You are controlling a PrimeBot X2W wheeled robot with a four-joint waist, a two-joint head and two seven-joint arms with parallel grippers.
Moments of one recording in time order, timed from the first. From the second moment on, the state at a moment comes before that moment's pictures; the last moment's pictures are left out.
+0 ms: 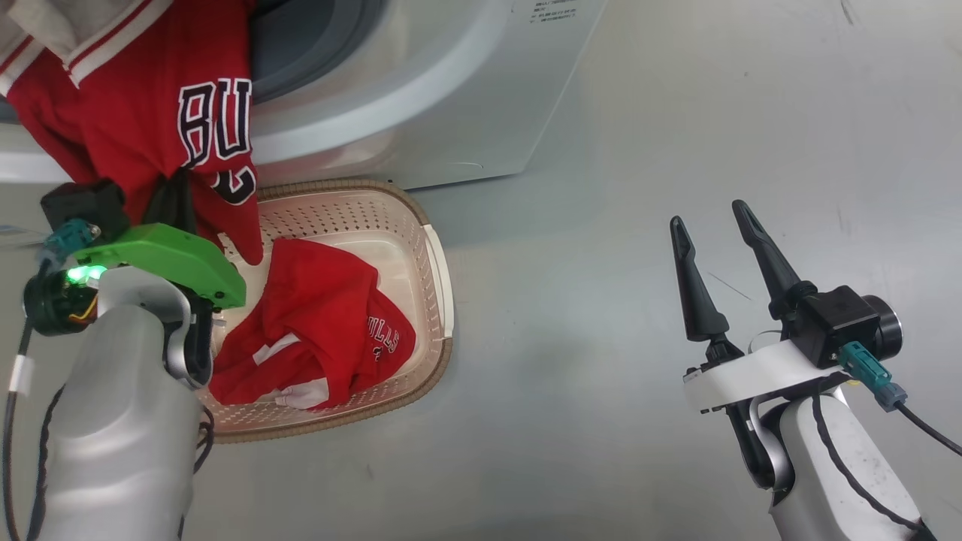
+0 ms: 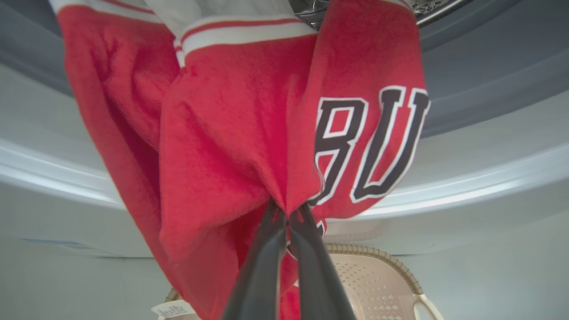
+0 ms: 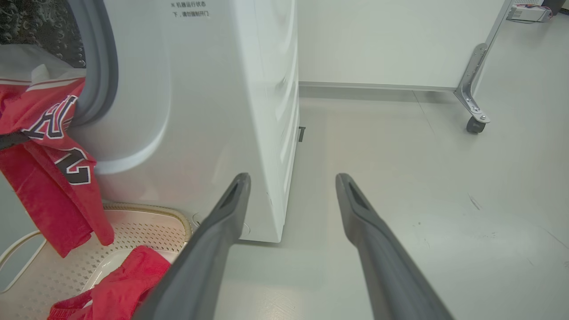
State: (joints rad) left arm -0.69 0.09 -0.10 0.77 -0.45 -0.02 -0.14; right arm -0.22 -0.09 0.25 0.12 0.24 0.01 -0.24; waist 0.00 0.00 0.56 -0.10
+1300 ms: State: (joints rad) left arm -0.39 0.04 -0.17 0.18 -0.32 -0.02 -0.25; right arm -0.11 -0.11 0.25 0.14 0.24 0.00 -0.24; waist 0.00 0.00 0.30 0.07
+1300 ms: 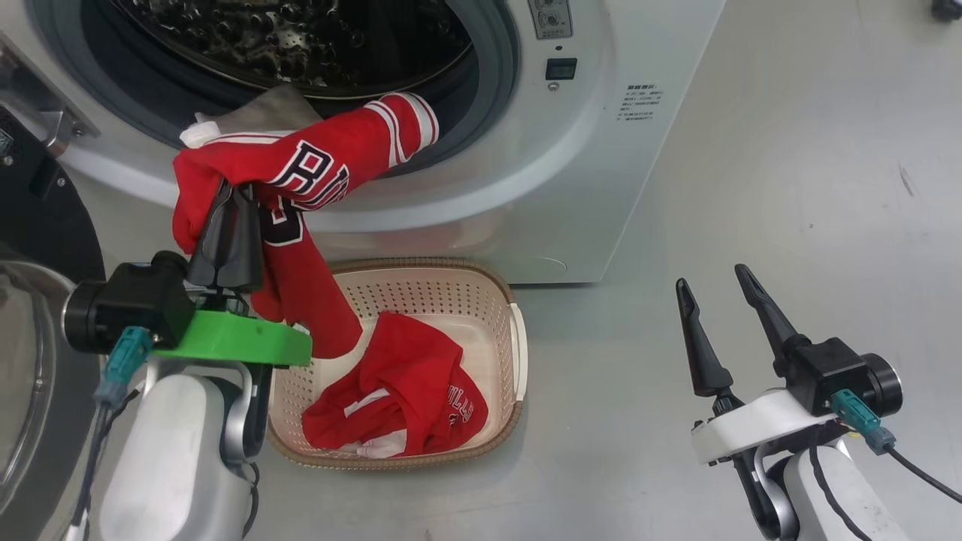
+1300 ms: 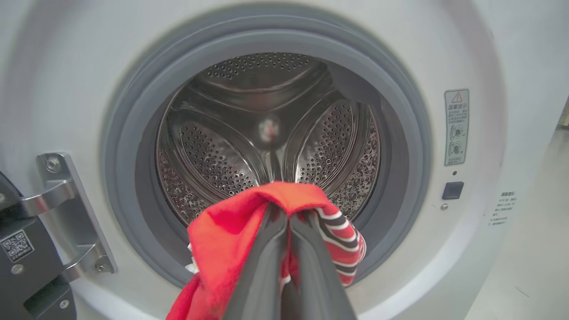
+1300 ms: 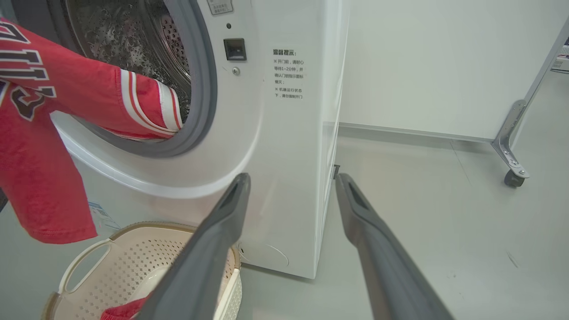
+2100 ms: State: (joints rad) left arm -0.13 0.04 -0.31 0.25 -0.42 -0.04 -0.16; right arm -0.10 -0.11 0.29 0.10 0.24 0.00 -0.22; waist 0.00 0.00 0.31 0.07
